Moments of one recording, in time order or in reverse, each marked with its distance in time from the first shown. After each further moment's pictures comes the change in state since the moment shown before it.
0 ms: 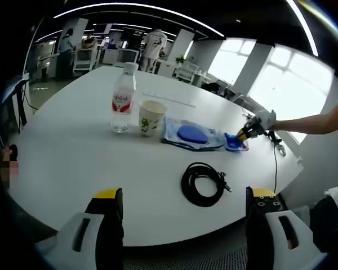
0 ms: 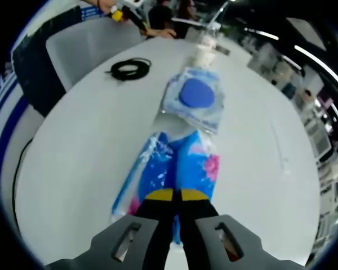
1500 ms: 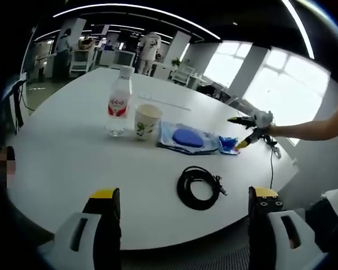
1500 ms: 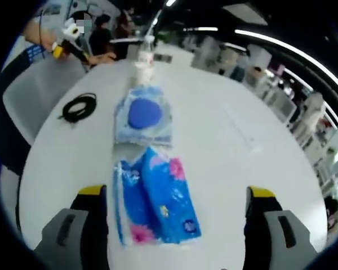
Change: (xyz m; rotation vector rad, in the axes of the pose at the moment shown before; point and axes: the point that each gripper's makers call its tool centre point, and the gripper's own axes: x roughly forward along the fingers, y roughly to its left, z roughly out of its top) left arm -0.001 -0.002 0.007 -0.002 -0.016 -0.040; right arm -0.019 -0.034 0.017 0.355 -0.109 -0.283
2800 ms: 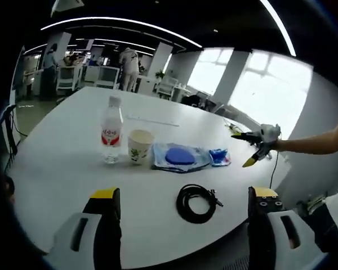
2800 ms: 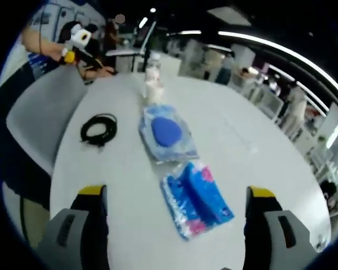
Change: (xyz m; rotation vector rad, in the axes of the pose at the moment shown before) left arm -0.016 0.000 0.042 0.099 -0.086 -0.097; right arm -0.043 0.074 0.036 0.092 -0.038 -0.097
